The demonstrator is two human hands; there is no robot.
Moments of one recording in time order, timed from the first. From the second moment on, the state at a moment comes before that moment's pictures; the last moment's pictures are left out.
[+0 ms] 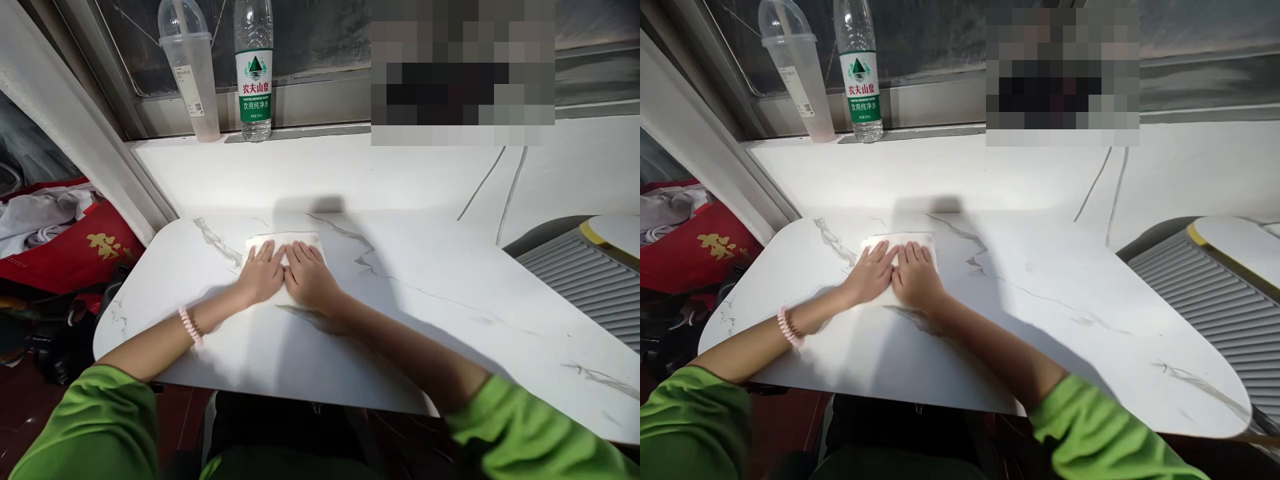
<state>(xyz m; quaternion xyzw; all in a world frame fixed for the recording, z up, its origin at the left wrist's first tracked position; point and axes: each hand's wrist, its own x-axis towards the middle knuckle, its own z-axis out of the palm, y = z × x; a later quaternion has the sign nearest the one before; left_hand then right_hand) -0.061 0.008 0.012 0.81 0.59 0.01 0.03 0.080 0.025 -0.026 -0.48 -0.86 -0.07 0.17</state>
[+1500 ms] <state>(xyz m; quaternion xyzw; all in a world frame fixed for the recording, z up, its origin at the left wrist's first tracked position) -0.175 -0.059 0.002 0.78 0.62 0.04 0.03 -0.018 -0.017 -0.012 -0.39 -0.89 0.06 0.22</state>
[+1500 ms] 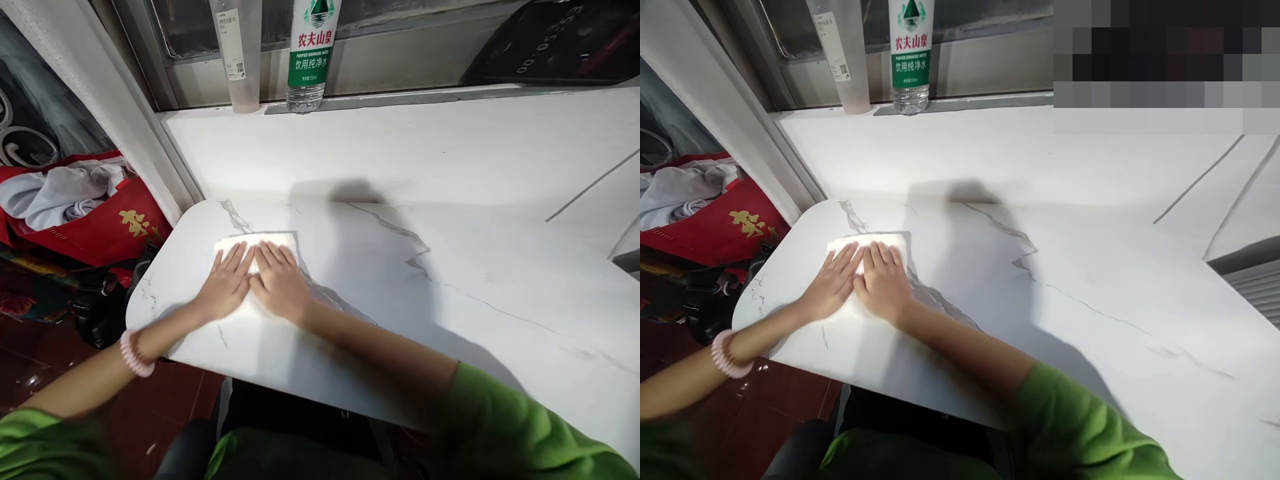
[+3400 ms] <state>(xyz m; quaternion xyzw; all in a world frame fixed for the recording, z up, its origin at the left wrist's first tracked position) -0.294 0.120 0.011 0.78 0.62 0.01 0.04 -0.145 0.131 -0.001 -0.46 -0.86 0.09 0.20</state>
